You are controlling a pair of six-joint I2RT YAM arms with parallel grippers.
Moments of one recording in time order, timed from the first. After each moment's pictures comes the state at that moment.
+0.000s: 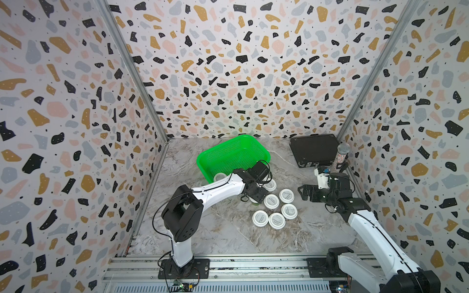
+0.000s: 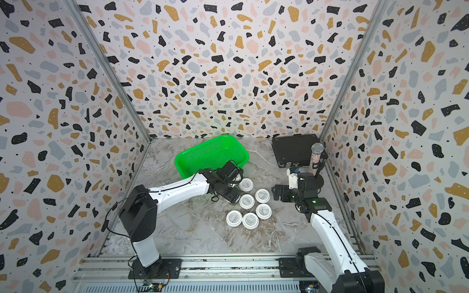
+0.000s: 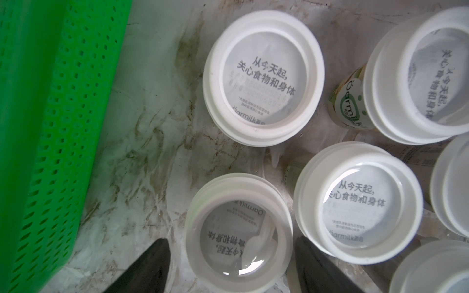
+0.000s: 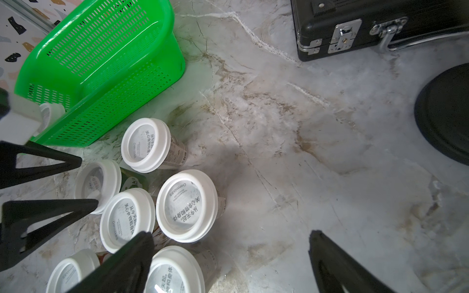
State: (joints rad) left arm -0.83 1.83 1.40 -0.74 -0.04 -0.13; right arm 0.13 0.96 0.68 -0.48 -0.29 0.20
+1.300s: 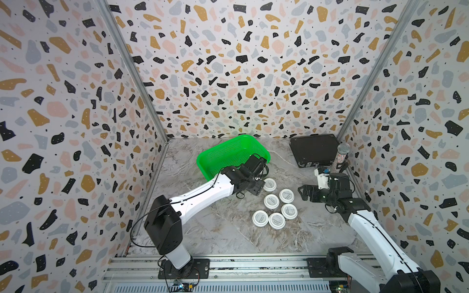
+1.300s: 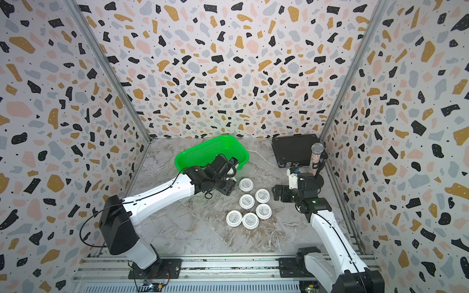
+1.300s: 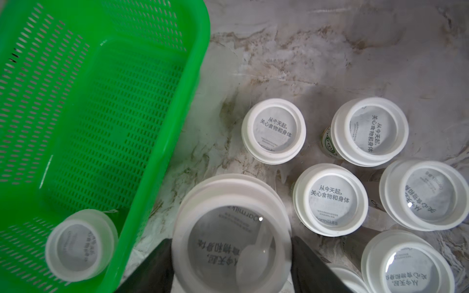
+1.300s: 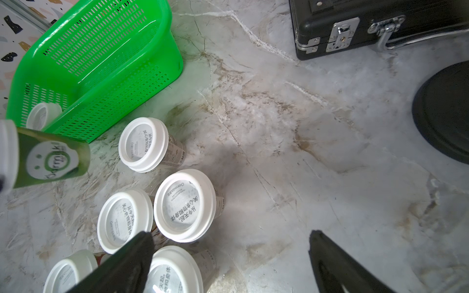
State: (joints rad) left arm -0.81 1.62 1.41 -0.74 -0.17 -0.12; right arm 0.13 0.96 0.68 -0.48 -0.28 0.20
